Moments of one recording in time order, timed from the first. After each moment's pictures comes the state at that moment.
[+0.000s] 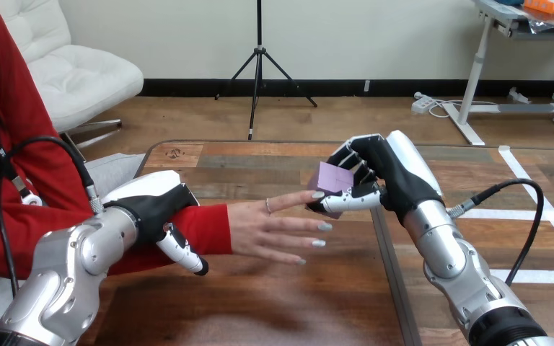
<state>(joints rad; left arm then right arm) -0.39 0.55 -0.32 0.19 0.64 0.22 -0.51 -0.62 -0.23 0.15 0.96 -0.39 -0.35 -0.11</state>
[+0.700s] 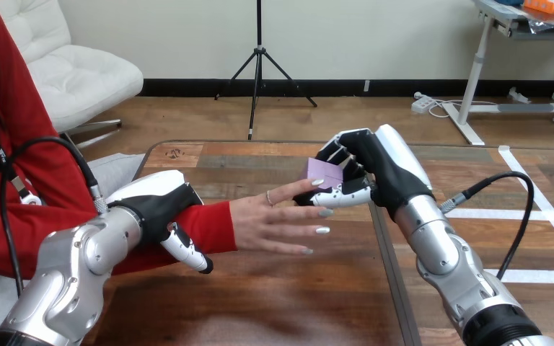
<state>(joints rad) -0.40 0.54 -0.32 0.19 0.64 0.22 -0.51 -0.62 -0.22 0.17 0.91 -0.40 -0.35 -0.09</state>
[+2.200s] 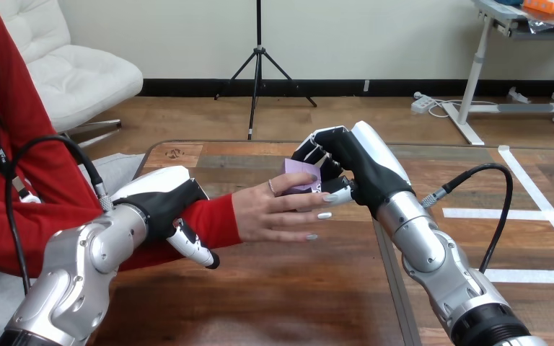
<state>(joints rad) -0.40 0.52 -0.32 0.19 0.63 0.22 -0.49 -0.61 -0.18 0.19 0.85 -0.40 -0.34 -0.04</state>
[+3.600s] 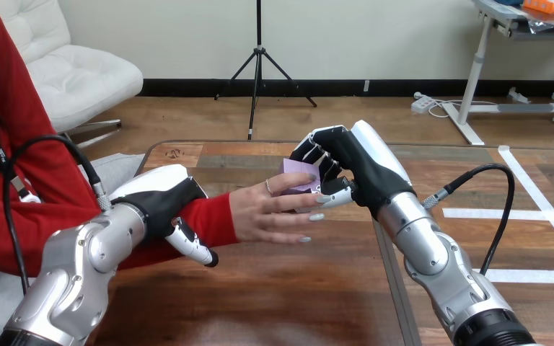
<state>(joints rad) -0.40 0.52 -0.31 0.19 0.63 0.22 -0.48 -0.58 -0.19 0.19 0.78 -0.40 -0.34 -0.01</state>
